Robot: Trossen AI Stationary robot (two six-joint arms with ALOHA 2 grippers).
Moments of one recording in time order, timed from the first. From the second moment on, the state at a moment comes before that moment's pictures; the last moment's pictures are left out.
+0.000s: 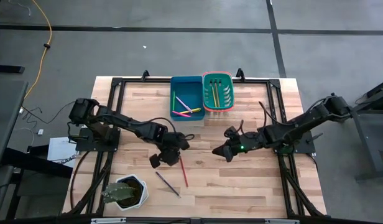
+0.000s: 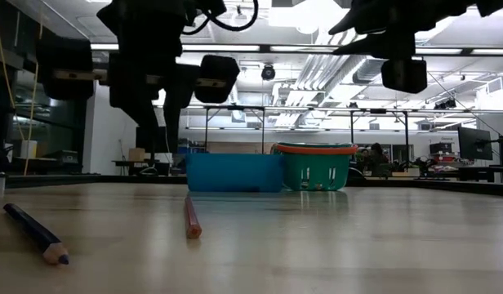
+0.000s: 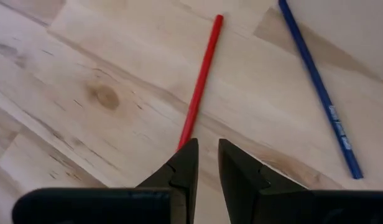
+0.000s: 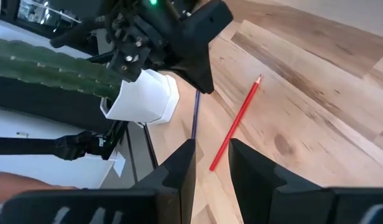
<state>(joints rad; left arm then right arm) -0.05 1.68 1.02 -0.45 0.30 0.84 0.34 1.24 0.67 0.13 0.19 1.15</state>
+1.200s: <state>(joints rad) -0.05 1.80 1.10 -0.45 0.28 0.84 0.43 1.22 0.67 0.05 0.31 1.19</state>
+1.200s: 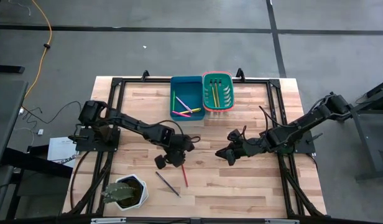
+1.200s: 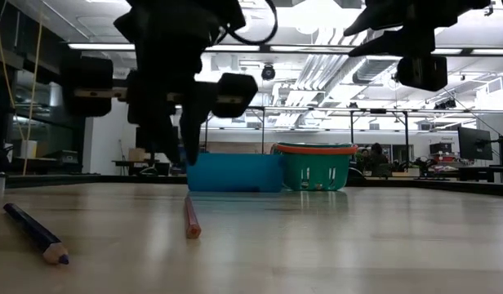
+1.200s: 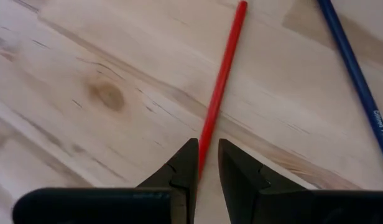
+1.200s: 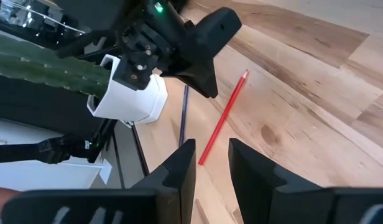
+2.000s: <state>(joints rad) -0.07 1.82 1.10 -0.45 0.25 0.87 0.43 1.22 0.67 0.04 0.33 1.18</state>
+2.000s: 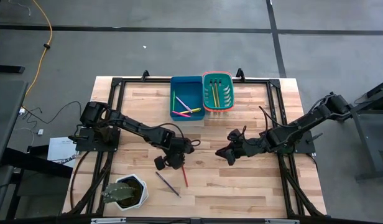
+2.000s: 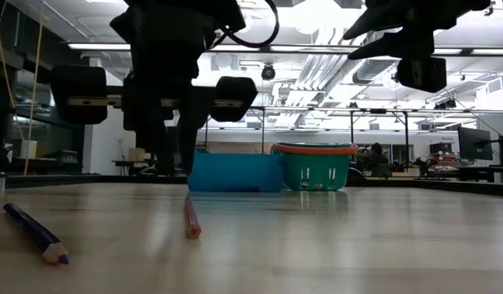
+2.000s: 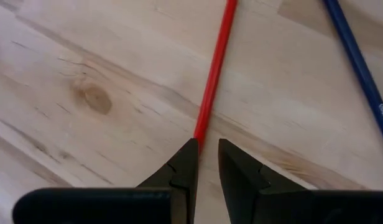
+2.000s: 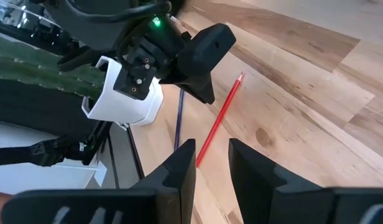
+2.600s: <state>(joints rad) -0.07 1.85 1.21 -0.72 0.19 0.86 0.43 1.22 0.67 0.04 0.36 1.18</state>
